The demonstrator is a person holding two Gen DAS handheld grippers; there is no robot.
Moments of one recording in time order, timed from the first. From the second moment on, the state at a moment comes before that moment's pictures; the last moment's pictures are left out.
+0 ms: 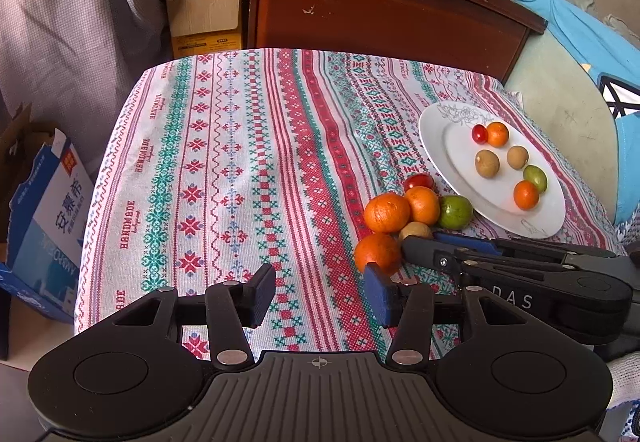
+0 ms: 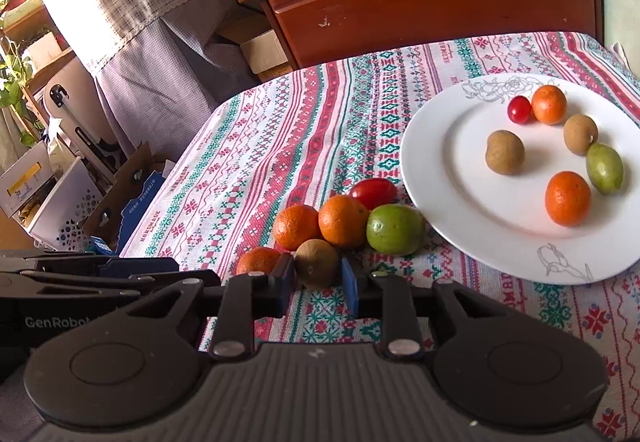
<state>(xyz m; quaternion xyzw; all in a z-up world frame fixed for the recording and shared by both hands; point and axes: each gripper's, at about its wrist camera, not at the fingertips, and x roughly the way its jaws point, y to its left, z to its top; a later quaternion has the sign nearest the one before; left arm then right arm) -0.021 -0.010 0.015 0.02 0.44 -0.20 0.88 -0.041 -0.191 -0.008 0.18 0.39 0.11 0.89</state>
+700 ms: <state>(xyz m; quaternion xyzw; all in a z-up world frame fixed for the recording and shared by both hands) -0.025 -0.050 -0.004 0.07 0.42 -0.22 0.88 -0.062 -0.210 0.000 0.16 0.41 0.09 0.89</state>
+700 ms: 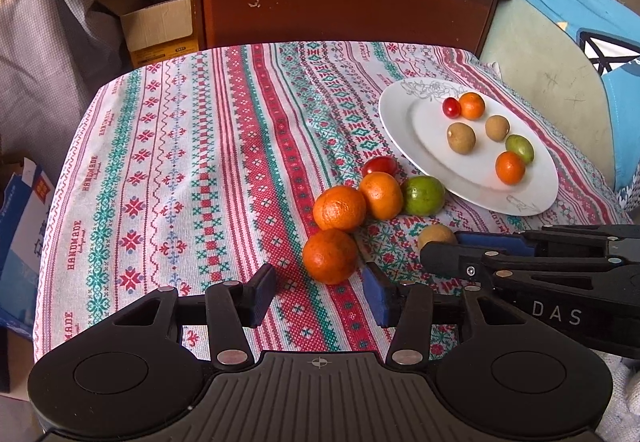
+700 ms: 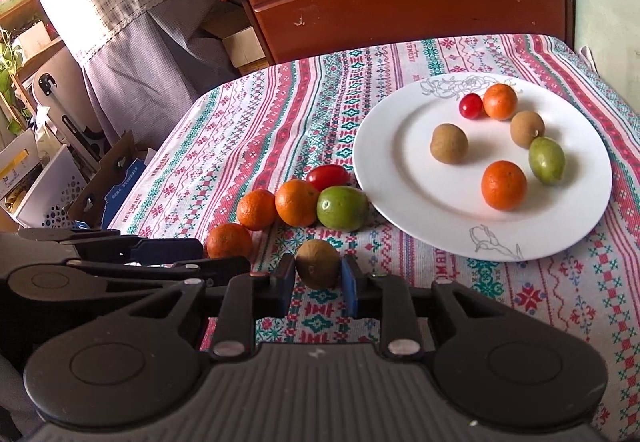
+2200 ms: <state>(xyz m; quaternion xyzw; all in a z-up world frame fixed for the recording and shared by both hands) -0.016 -0.079 0.042 0.04 0.35 -0.25 0.90 -0.055 -0.253 0.048 0.19 0.34 0.04 0.92</state>
